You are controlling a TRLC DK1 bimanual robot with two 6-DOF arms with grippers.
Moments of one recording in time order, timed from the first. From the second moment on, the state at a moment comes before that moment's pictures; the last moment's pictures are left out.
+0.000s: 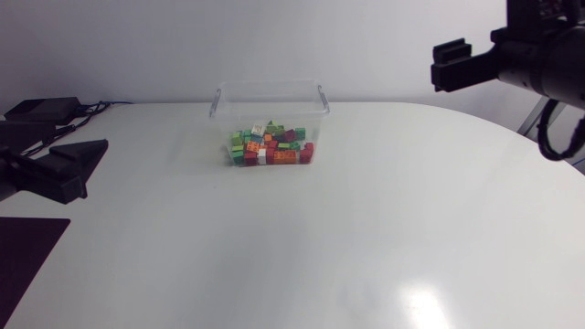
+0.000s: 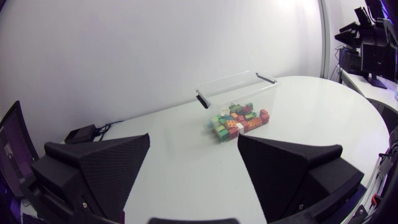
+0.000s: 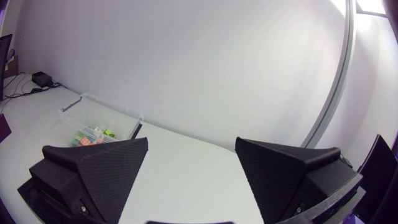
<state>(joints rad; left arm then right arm) -0.01 0.63 0.71 -0.40 0.14 0.27 0.33 1.07 1.03 -0.18 0.33 -0.23</state>
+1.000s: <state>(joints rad) 0.03 0.24 0.47 -0.36 0.14 0.29 0.23 0.21 0.57 -0.36 0.35 -0.29</state>
